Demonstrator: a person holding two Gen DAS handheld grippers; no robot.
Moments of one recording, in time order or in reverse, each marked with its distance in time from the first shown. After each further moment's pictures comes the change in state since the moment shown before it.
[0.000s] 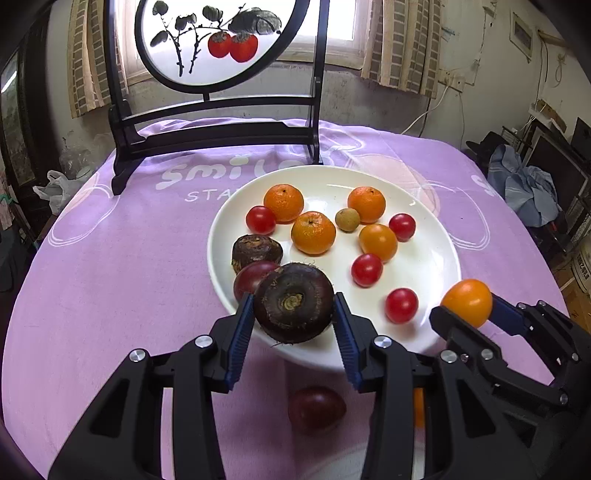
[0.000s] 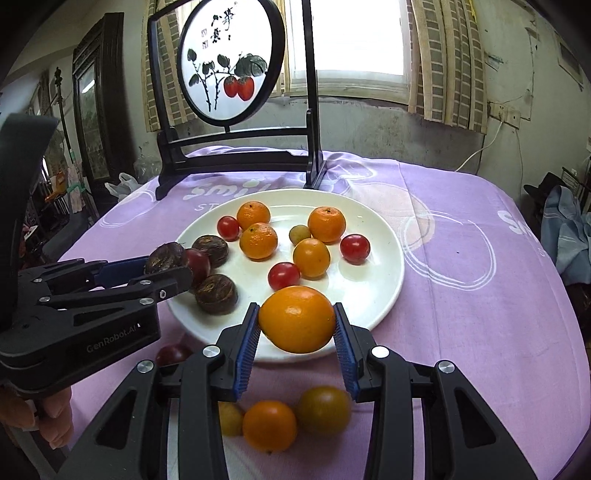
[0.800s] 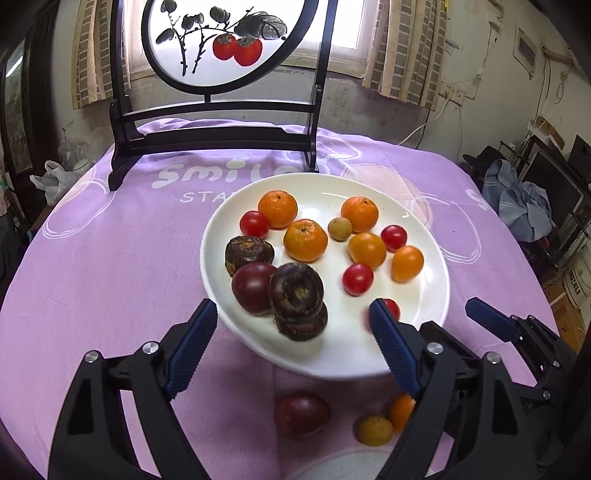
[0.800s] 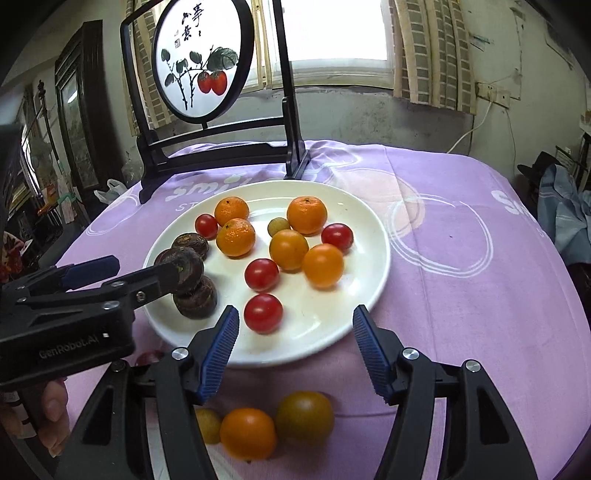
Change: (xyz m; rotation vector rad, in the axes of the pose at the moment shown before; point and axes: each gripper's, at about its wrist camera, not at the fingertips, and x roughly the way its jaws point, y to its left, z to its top) left arm -0.010 0.001 -0.001 -0.047 -0.027 -0.038; right arm -0.002 -0.019 -0.008 0.070 0.026 -0.007
